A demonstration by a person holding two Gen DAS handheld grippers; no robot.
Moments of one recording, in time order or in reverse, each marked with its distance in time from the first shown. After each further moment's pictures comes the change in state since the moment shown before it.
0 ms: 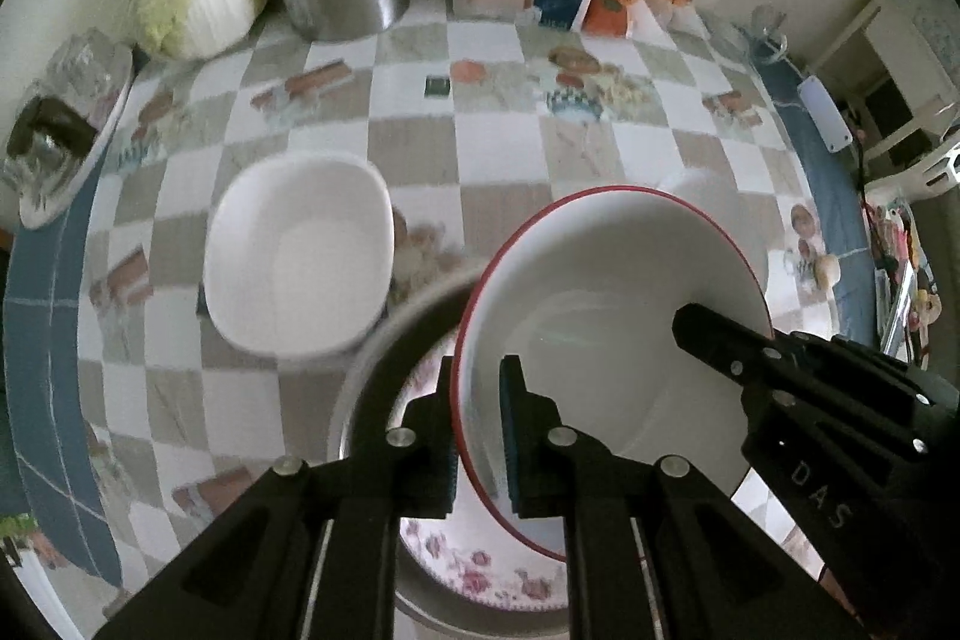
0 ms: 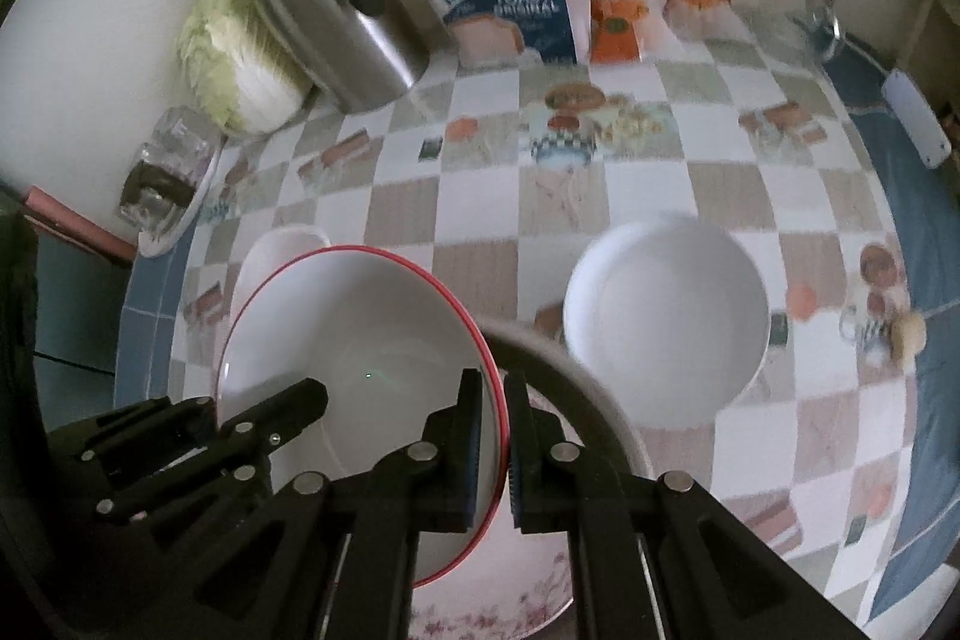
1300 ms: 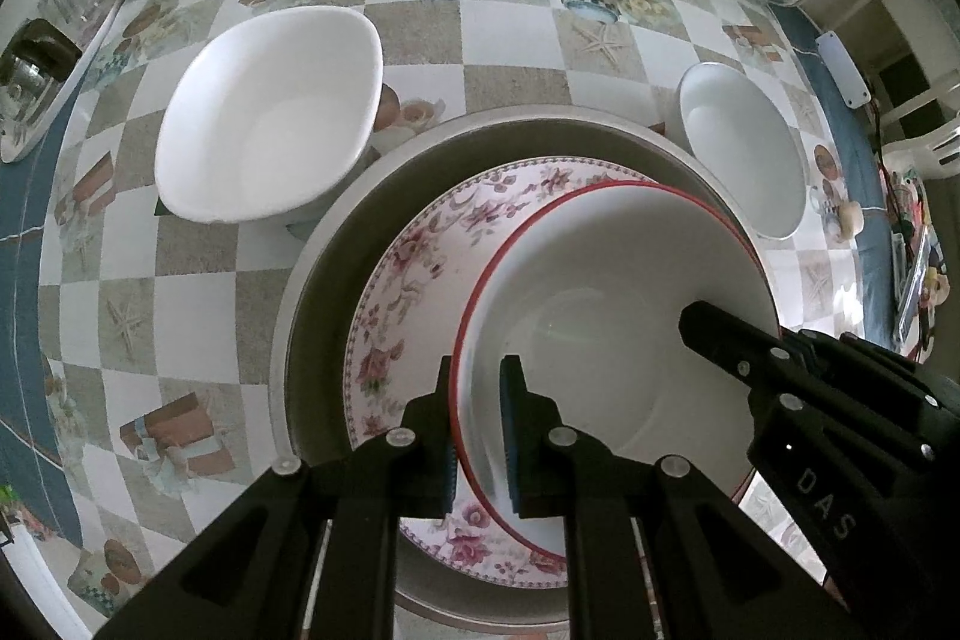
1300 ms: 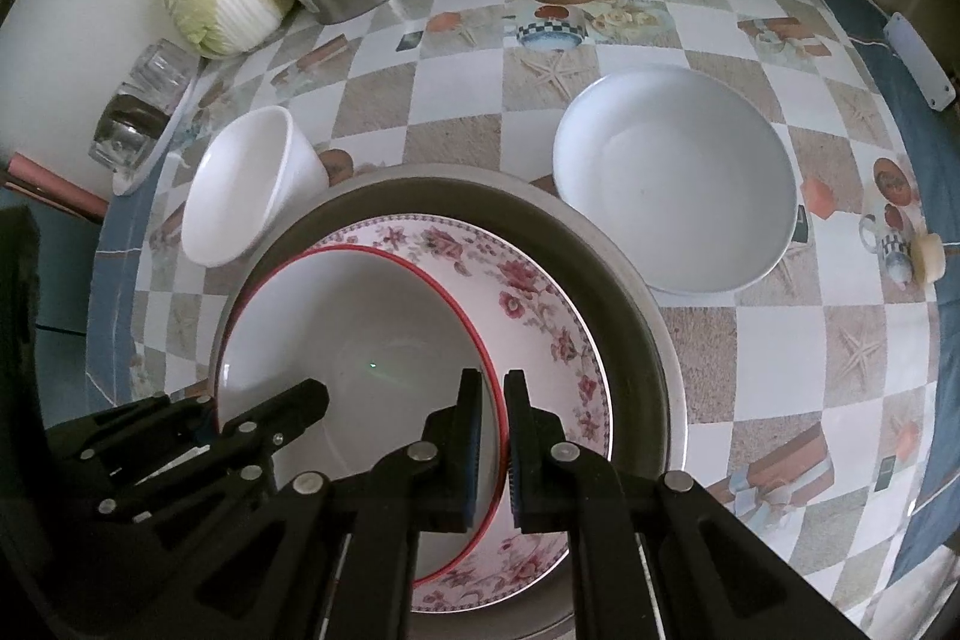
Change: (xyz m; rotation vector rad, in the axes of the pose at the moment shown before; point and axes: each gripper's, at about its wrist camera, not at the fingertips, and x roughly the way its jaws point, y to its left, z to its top) left arm 0.042 0.003 -0.040 -0.022 0.092 -0.012; right arm 0.034 -0.006 -0.041 -0.010 0.092 -0.026
